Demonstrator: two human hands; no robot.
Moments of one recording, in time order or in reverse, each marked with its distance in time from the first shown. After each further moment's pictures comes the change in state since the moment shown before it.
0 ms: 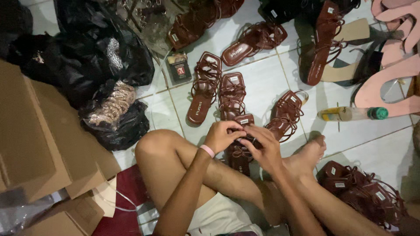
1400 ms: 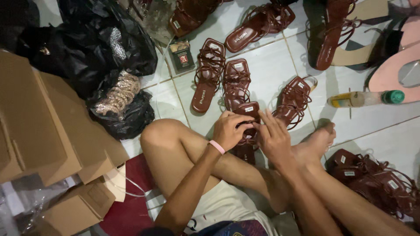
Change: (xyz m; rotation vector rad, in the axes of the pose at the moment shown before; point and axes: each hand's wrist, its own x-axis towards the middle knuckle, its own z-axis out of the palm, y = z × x) left_hand -0.028 0.026 0.015 0.227 0.217 0.256; right_hand -0.013 0.013 -0.008 -0.509 -0.052 -0.282
